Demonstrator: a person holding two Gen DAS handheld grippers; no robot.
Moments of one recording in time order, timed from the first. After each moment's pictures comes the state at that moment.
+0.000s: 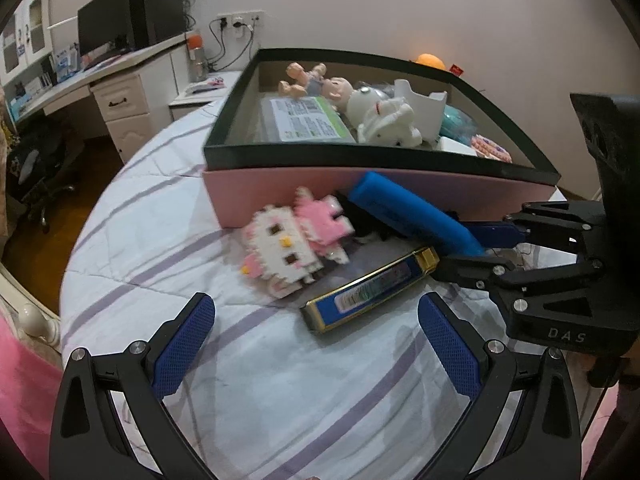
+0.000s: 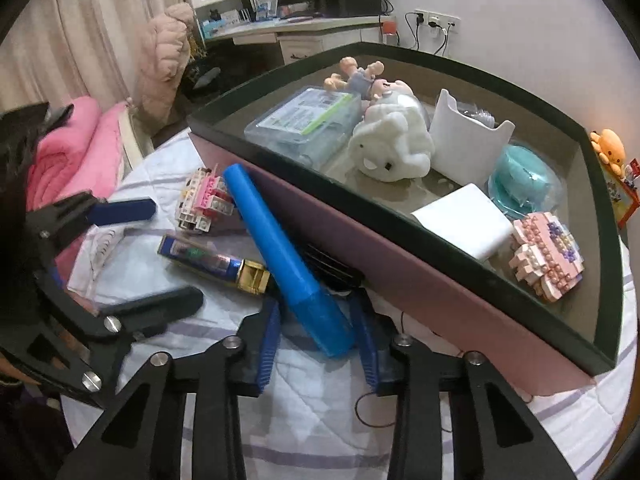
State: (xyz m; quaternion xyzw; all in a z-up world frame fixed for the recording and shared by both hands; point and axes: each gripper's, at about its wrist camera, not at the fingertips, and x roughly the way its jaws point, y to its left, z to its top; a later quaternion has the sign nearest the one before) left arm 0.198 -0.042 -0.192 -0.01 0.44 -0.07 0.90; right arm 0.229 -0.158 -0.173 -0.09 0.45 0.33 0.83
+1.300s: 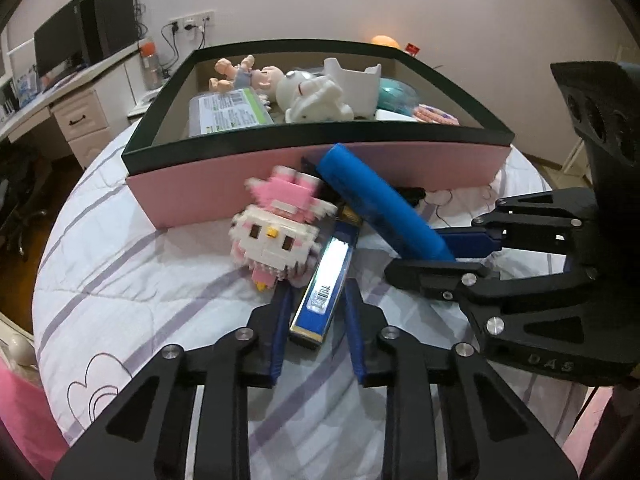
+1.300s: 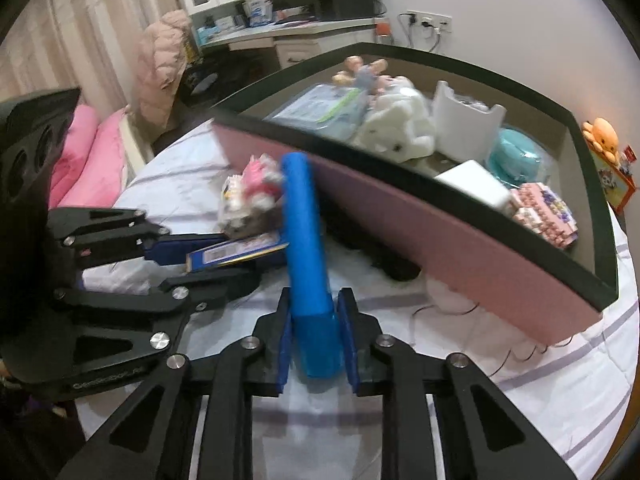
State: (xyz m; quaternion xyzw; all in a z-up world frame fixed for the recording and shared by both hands) left arm 0.189 -0.070 -0.194 0.03 0.44 -0.13 0.89; right arm 0.205 -0.155 -0.177 -0.09 0.45 0.32 0.83
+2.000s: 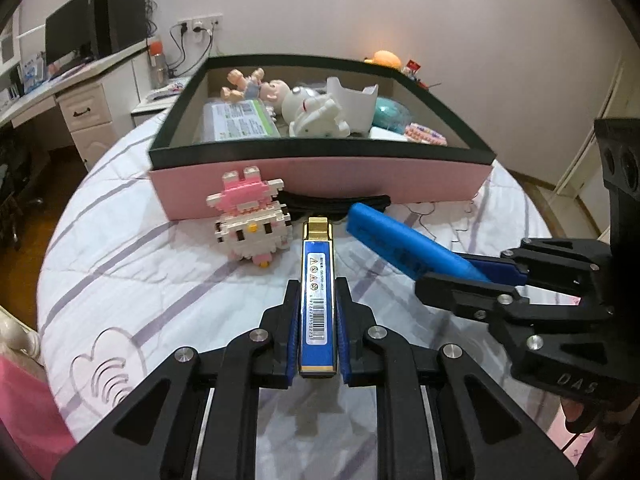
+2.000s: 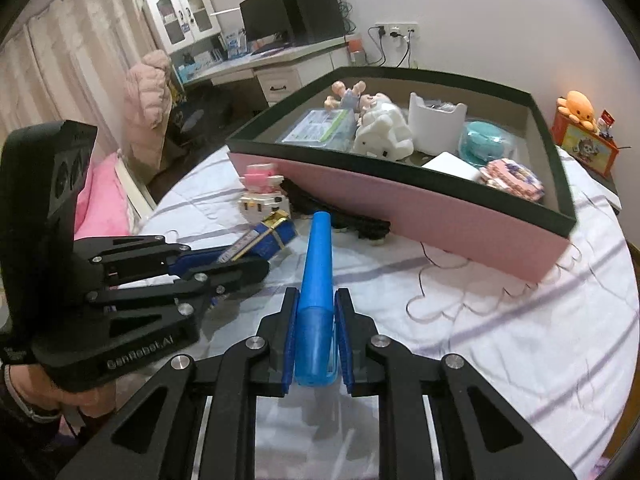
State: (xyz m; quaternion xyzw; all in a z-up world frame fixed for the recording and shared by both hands) left arm 0.169 -0.060 -0.176 -0.01 0.43 -0.14 0.89; right arm 0.169 -0.174 -0.156 0.00 0.43 0.29 0.86
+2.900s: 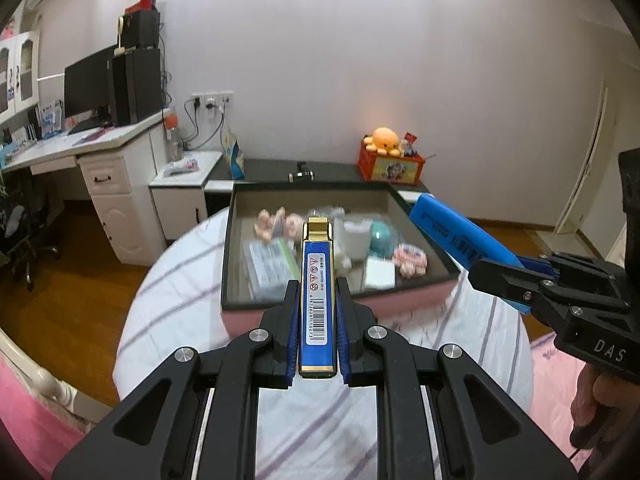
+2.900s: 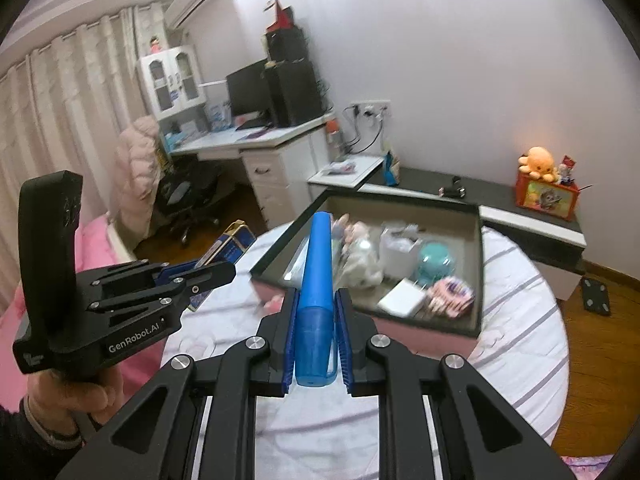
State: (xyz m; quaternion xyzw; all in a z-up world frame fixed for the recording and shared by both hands) left arm 0.168 -0.037 -0.063 -0.01 0.31 -0.13 0.94; right arm 0.158 -0.183 -0.045 0.03 0.32 0.23 0.92
